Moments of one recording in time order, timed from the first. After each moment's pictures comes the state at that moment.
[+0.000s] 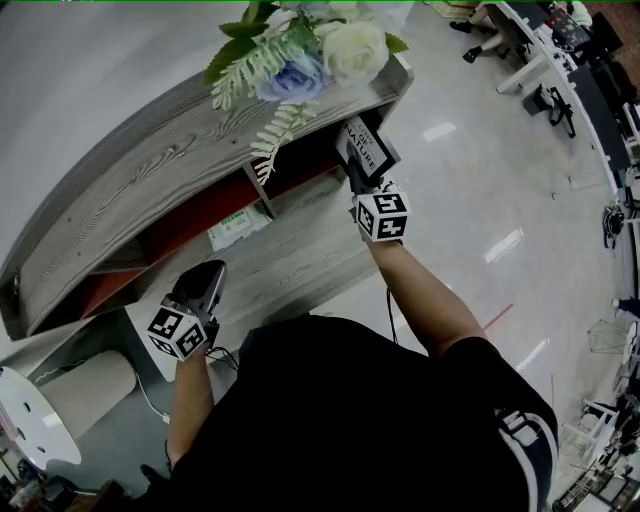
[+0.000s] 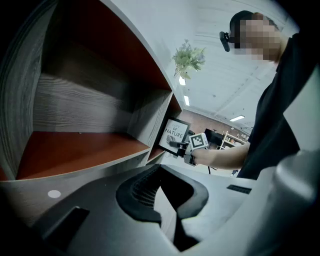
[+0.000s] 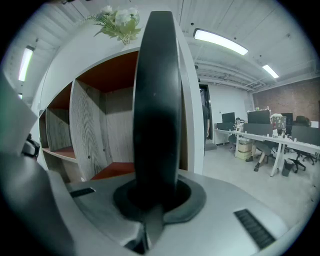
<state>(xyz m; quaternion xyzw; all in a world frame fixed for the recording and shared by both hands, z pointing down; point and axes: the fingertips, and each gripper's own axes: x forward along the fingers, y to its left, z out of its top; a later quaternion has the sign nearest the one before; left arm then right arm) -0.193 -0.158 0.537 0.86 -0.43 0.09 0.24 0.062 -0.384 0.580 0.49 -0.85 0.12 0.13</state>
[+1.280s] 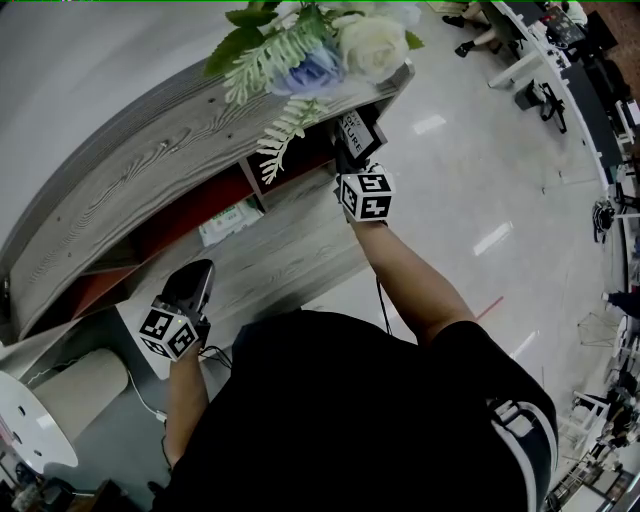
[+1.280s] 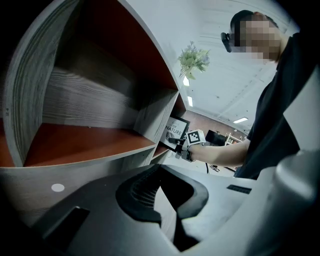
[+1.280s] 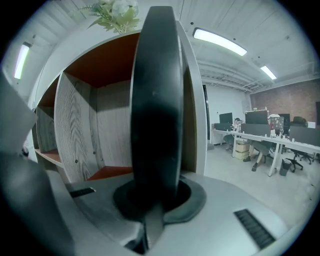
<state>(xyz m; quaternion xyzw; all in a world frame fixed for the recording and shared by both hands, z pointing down) -0.209 -0.153 0.550 0.85 -0.45 0.08 0.25 0.046 -0.414 0.584 0.50 -0.84 0.12 0.13</state>
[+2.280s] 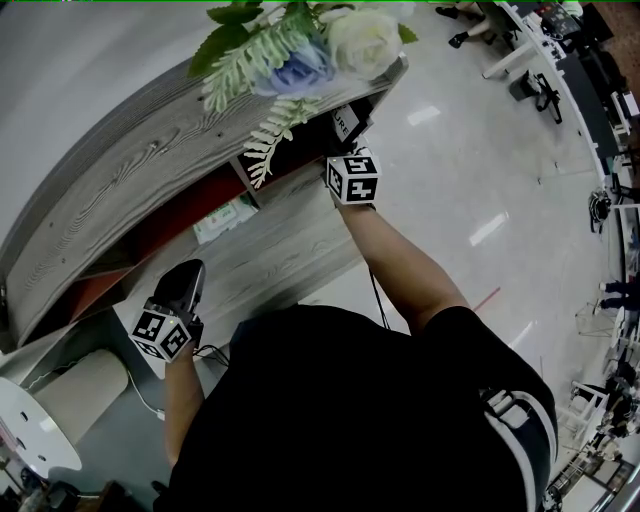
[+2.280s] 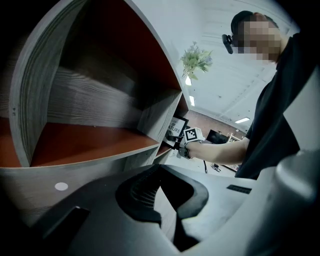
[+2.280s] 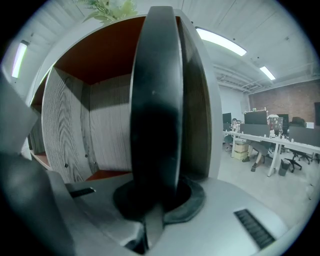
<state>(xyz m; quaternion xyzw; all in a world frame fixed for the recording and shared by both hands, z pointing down) -0.220 -0.153 0.553 0.85 -0.45 0.09 0.26 0.034 -0.437 0.584 0.51 -0.84 0.12 0.13</state>
